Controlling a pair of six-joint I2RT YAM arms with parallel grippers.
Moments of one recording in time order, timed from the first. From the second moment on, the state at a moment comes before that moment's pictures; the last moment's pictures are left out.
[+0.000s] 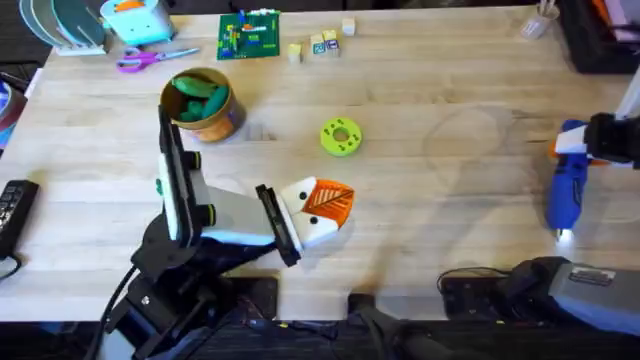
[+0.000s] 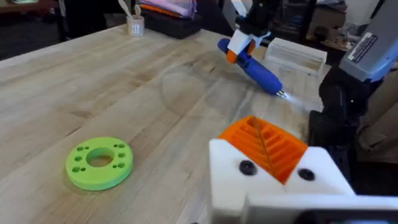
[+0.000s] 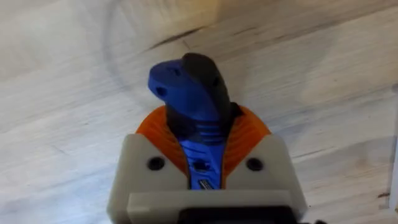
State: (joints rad) left arm -0.62 0.01 0.01 -0.05 0.53 -0.12; right arm -0.64 1.46 0.97 -0.84 -0.06 -0.33
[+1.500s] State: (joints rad) left arm -0.62 0.01 0.01 -0.05 0.53 -0.12; right arm 0.64 0.62 0.59 0.24 -0.37 0.34
